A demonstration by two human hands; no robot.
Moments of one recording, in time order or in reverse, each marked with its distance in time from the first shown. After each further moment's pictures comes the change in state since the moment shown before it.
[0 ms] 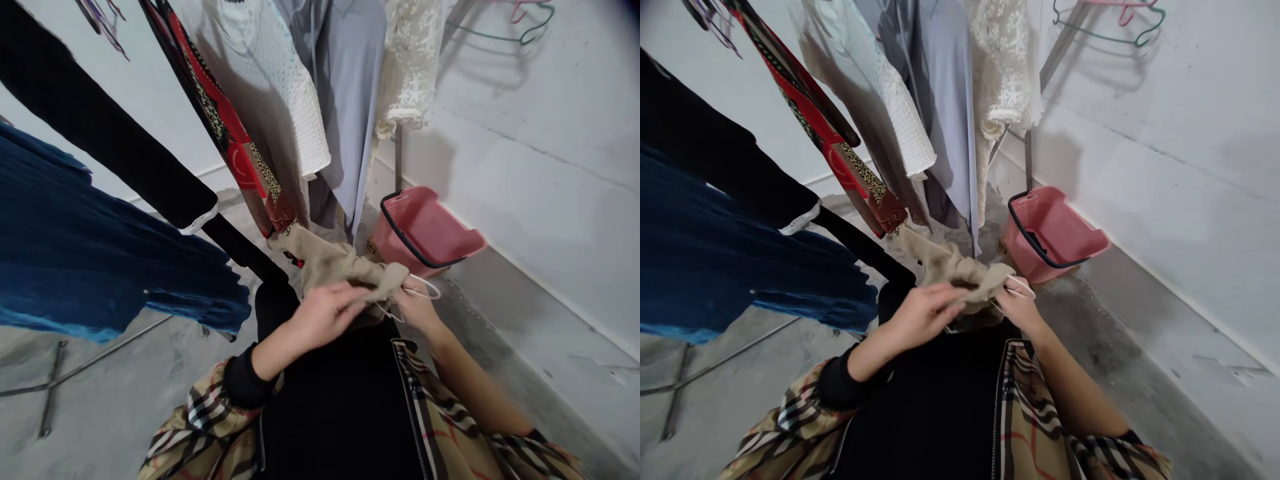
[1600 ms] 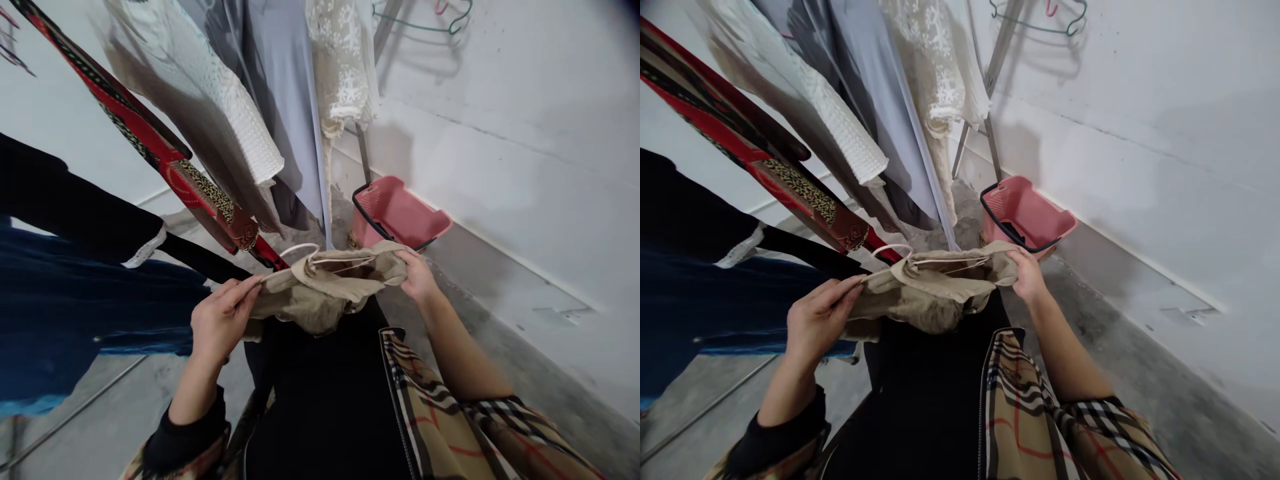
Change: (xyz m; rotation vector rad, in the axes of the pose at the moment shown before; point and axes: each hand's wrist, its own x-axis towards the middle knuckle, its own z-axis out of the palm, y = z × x) left_hand -0.045 -0.055 -0.065 0.427 0.389 -0.228; right_hand 0.031 0.036 -0.046 0.671 0.479 0.408
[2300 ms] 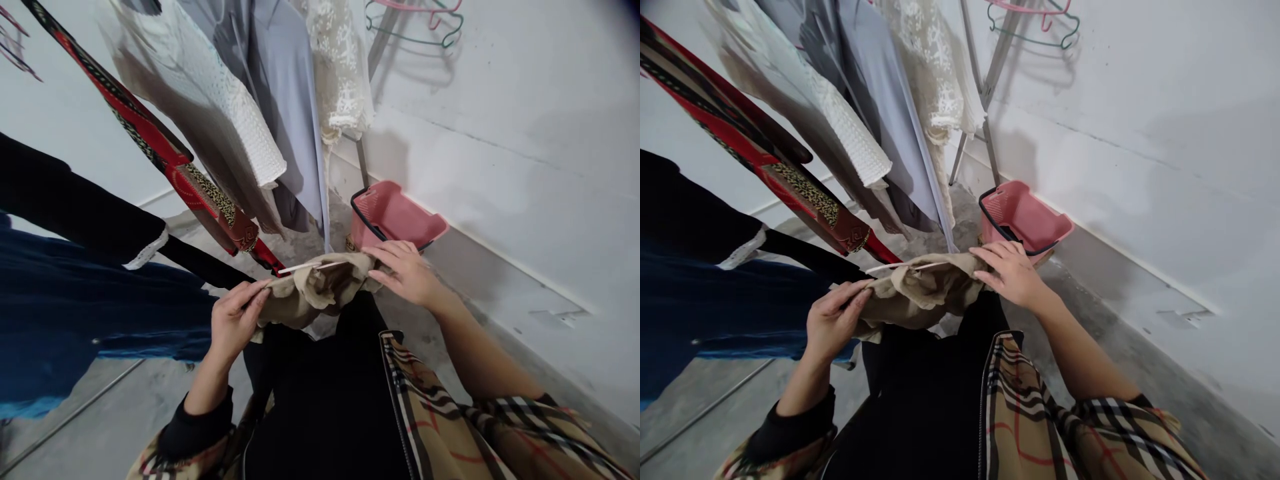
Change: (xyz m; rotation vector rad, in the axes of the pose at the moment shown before) left_hand -0.002 0.004 0.016 -0.317 0.024 -0.055; right_hand -0.044 -0.063 0.018 -1.274 -0.524 -1.050
